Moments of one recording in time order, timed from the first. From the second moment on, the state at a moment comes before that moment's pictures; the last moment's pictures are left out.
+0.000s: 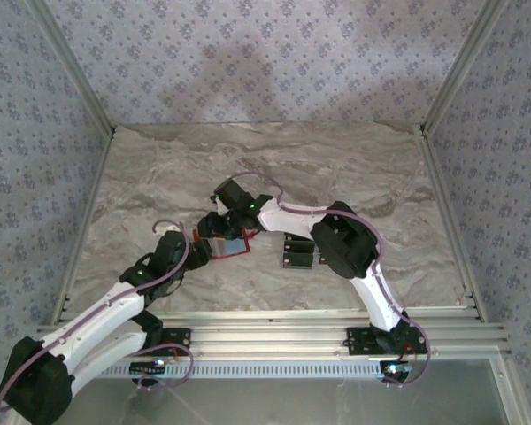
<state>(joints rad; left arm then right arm) -0.56 0.80 0.35 -0.34 -0.23 -0.77 0.91 2.20 1.62 -0.28 -0.44 0.80</state>
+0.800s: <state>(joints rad) -0.45 1.08 0.49 -0.35 -0.21 -0.77 0.87 1.96 1.55 -0.44 -0.36 0.70</state>
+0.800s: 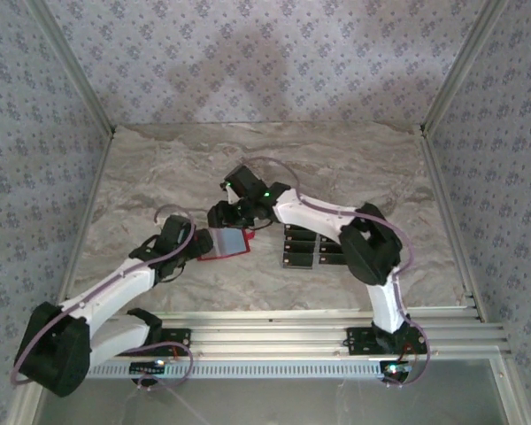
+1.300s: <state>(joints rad) -0.34 1.23 0.60 -0.32 -0.17 -0.71 1.05 1.86 1.35 -0.72 -0.01 0.60</state>
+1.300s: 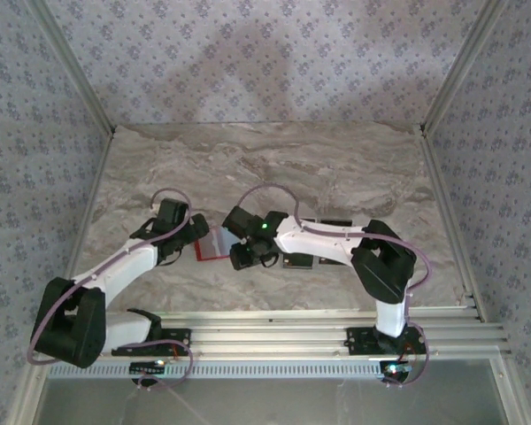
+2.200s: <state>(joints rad) -0.33 1.32 0.65 -0.31 -0.12 -0.70 1.07 1.71 1.09 -0.76 0.06 0.60</state>
